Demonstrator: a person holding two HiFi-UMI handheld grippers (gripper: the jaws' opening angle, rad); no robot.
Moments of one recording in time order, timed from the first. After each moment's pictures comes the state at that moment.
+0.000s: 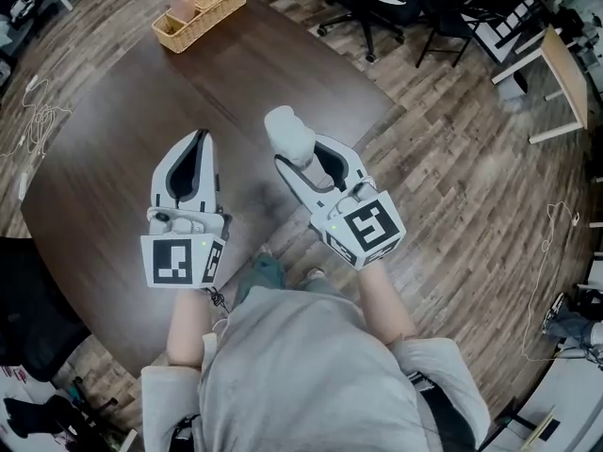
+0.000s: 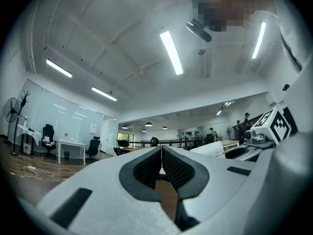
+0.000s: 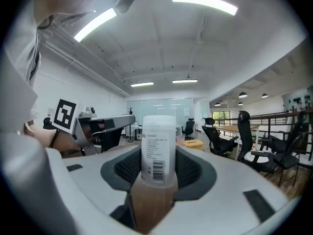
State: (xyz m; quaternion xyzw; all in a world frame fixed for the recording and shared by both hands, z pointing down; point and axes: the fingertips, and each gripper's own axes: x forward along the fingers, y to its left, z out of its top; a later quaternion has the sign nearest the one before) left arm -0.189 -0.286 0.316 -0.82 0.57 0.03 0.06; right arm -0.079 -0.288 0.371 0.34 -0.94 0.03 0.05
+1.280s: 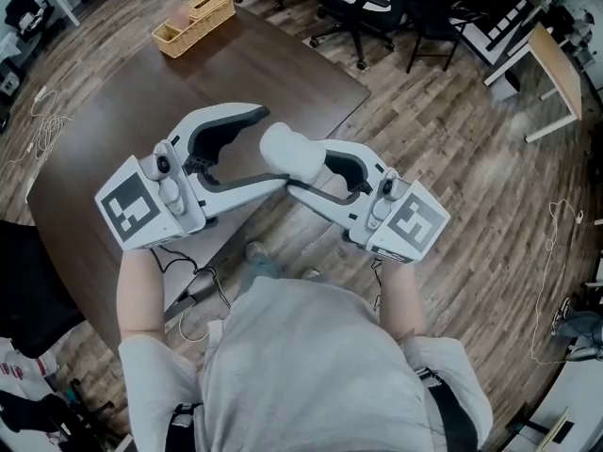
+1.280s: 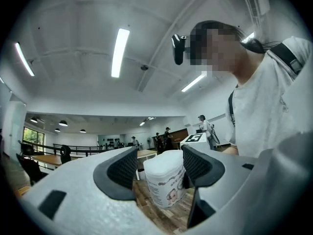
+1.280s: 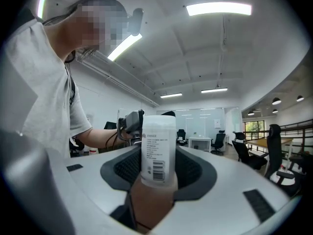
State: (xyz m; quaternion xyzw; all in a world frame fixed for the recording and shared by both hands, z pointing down) left arm -0.034 -0.165 0.231 -0.99 0.11 0.03 0.10; right arm -0.022 -0.164 0.289 0.16 -0.99 -0.03 0.01
